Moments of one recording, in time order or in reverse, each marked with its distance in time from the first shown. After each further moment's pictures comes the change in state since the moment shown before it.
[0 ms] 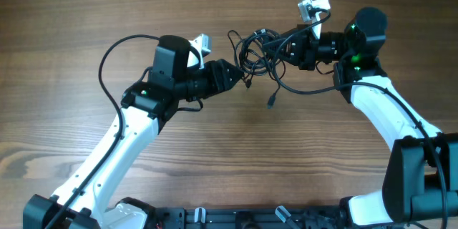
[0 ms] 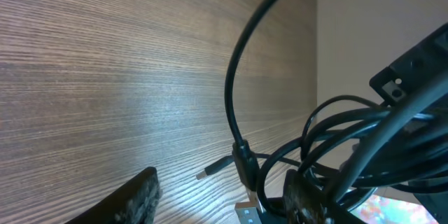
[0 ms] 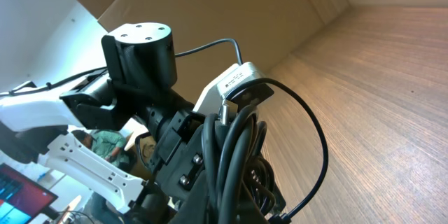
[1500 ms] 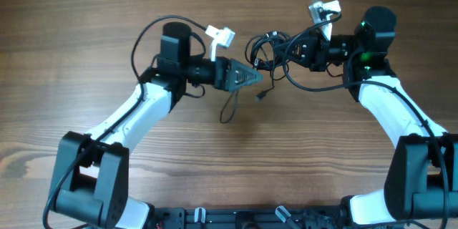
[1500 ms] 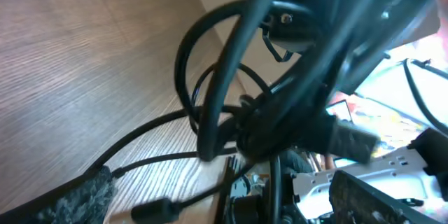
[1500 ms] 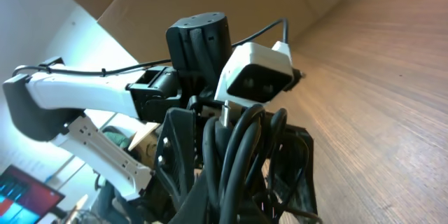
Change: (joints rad) left arm 0.065 0.286 0.003 0.452 0.617 0.240; right arm -0.072 0.004 -0.006 -0.114 -0.081 -0.096
